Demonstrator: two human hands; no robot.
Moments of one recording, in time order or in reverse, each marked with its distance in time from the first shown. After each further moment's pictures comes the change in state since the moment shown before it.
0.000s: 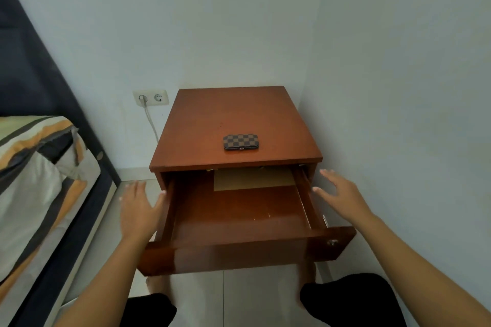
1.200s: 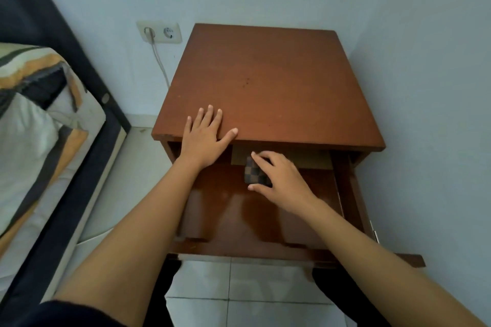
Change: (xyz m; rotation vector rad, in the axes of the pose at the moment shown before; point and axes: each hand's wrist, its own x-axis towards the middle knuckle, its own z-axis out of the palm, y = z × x) left_hand 0.110 0.067 0.092 0.221 -0.369 0.311; right_hand 0.076 -0.094 0.158 -0.266 -0.327 -0.447
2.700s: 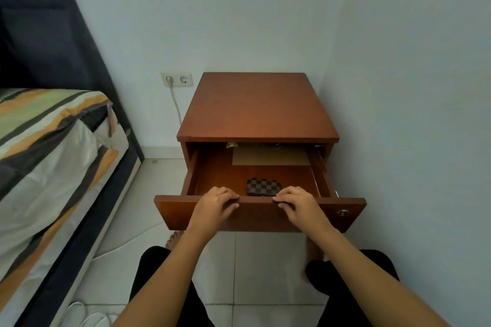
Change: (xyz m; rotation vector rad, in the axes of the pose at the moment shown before) left_hand -0.227 0.026 0.019 -0.278 0.161 0.258; right_hand -0.168 -0.024 -0.001 0.172 0.281 0.033
